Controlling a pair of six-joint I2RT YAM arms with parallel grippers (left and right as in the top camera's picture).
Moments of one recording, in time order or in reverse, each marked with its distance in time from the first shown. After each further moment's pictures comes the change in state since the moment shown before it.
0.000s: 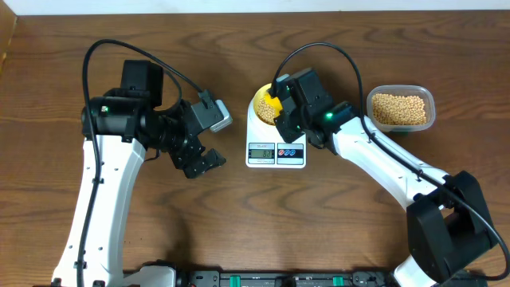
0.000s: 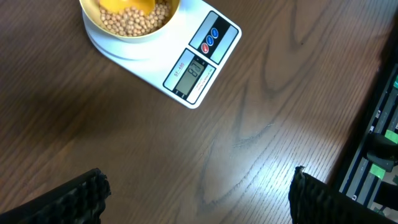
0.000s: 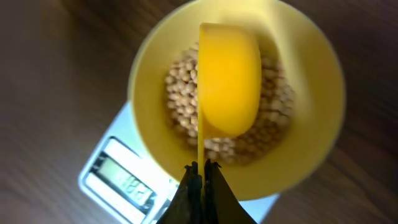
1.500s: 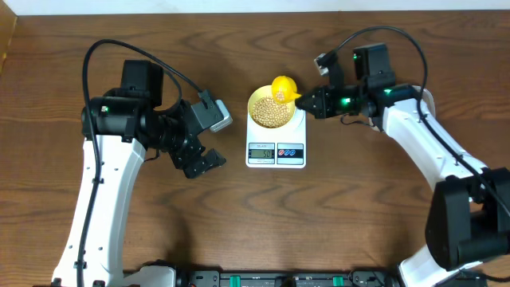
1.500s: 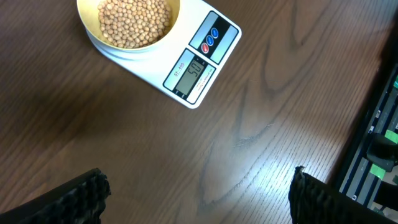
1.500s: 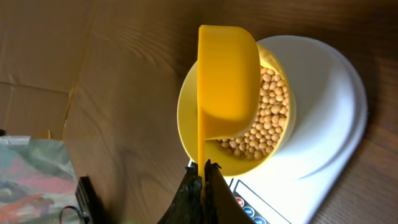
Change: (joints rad) left arm 0.000 0.000 0.000 0.000 0.000 0.000; right arm -0.338 -0.014 0.000 0.035 -0.695 0.203
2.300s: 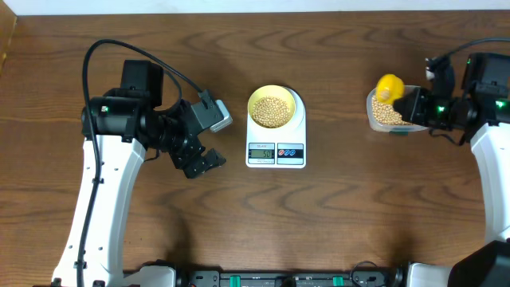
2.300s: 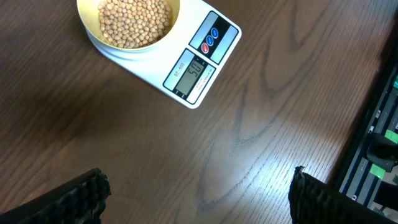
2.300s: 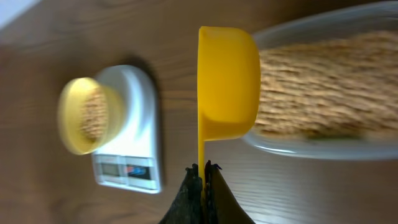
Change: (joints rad) left arm 0.000 0.000 0.000 0.000 0.000 0.000; right arm -0.426 -0.270 0.000 -0.424 0.293 -0.108
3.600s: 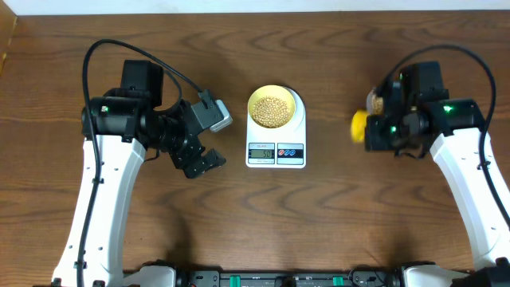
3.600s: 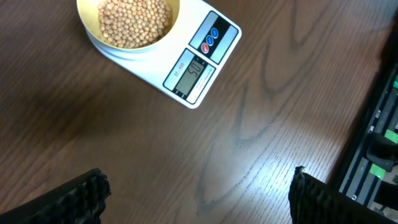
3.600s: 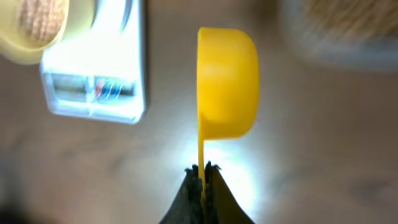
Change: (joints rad) left arm 0.000 0.000 0.000 0.000 0.000 0.000; right arm 0.318 -0.044 -0.002 -0.257 0.249 0.025
